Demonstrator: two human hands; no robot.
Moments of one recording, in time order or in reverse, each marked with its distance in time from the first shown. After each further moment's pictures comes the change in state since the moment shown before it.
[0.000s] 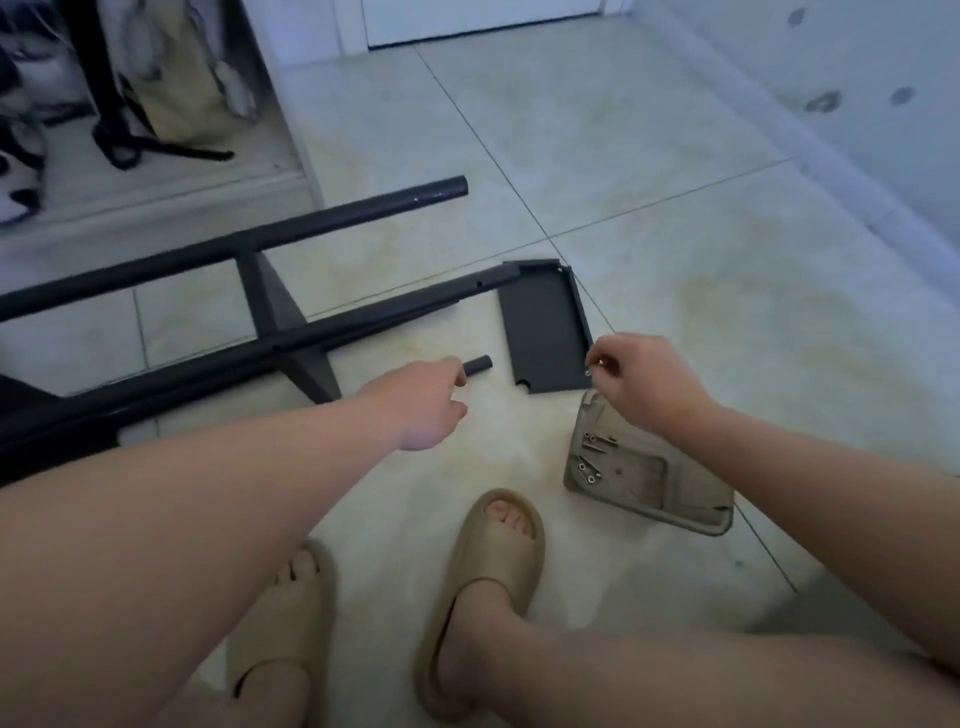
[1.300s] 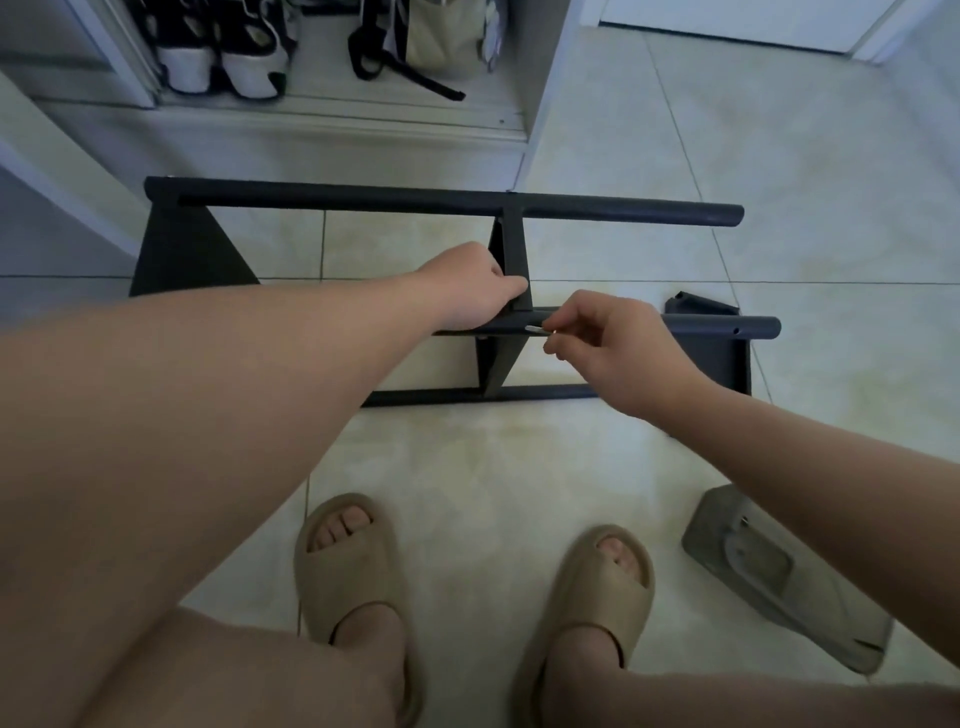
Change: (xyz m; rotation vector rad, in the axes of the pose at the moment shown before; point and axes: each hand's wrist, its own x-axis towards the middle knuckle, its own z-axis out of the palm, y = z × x) left_hand -0.024 -0.185 -0.082 -0.559 0.257 -0.249; right_hand 0.054 -0.257 0.064 0.340 -0.248 -0.272
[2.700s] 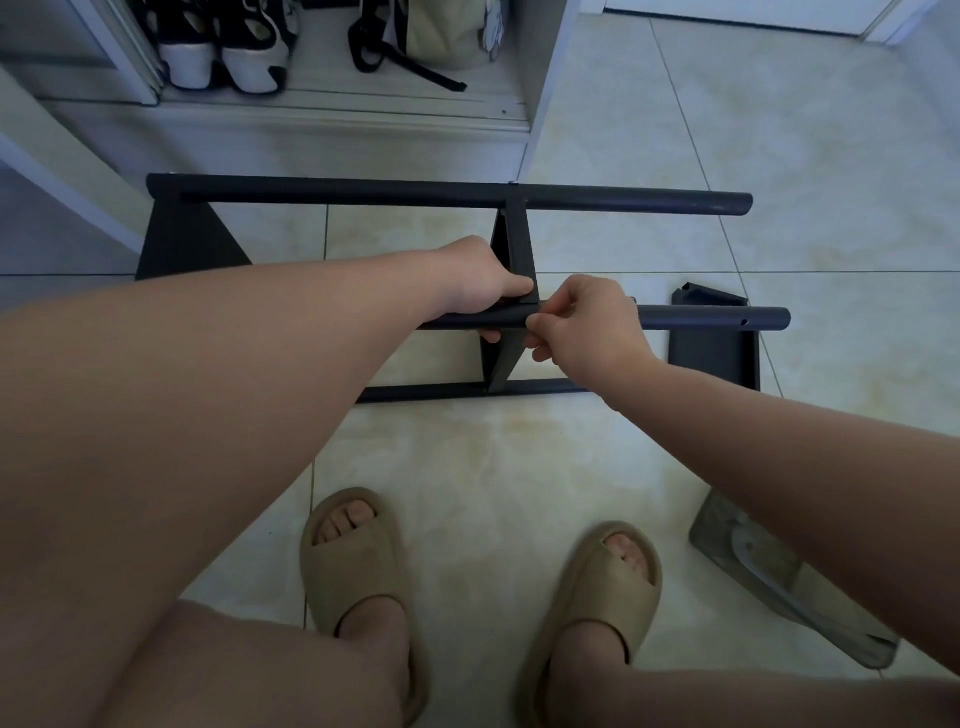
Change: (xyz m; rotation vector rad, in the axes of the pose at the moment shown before) left_hand -0.002 0.008 0.000 -0.131 -0.133 -0.094; right_hand 0.021 -0.015 0.029 0.146 0.120 0.320
